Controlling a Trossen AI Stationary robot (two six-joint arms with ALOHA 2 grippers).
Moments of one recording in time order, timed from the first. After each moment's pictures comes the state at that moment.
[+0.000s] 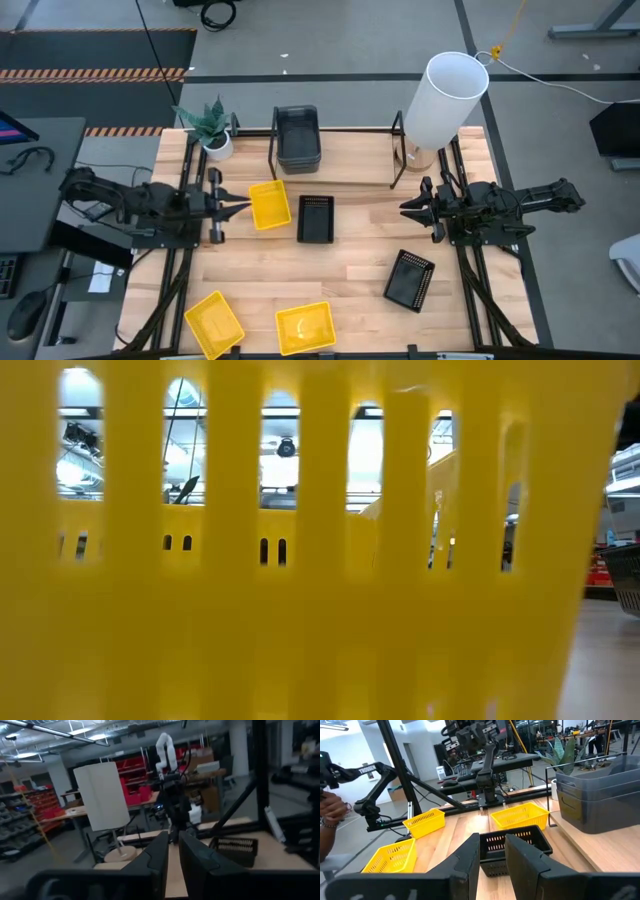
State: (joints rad) left arm -0.30 0.45 0.39 0.21 -0.40 0.23; right arm 0.13 0.15 0.12 0.03 0.11 0.21
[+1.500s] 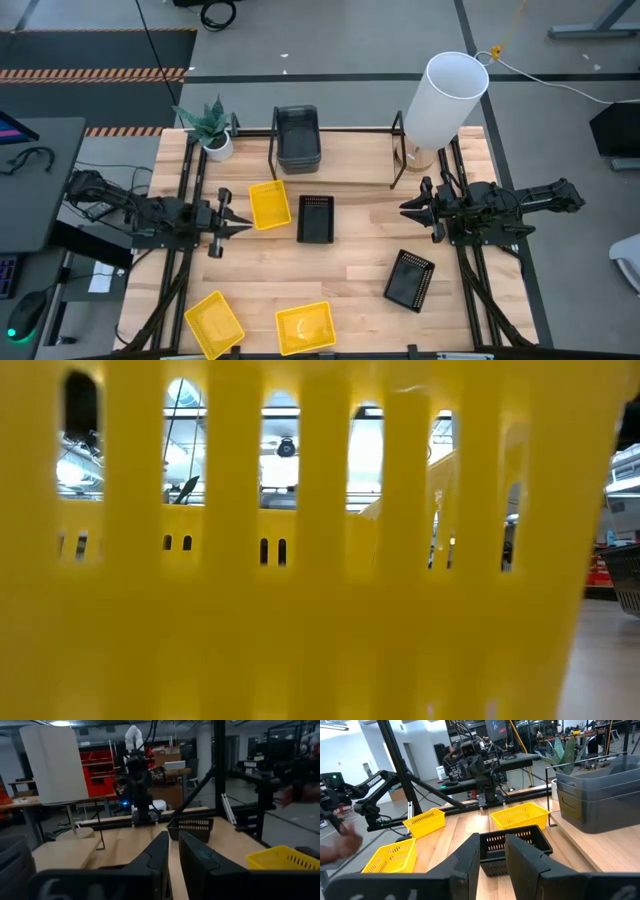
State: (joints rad) left arm -0.33 0.33 0.05 0.39 -0.26 0.12; right arm 0.13 0.15 0.12 0.03 0.11 0.21
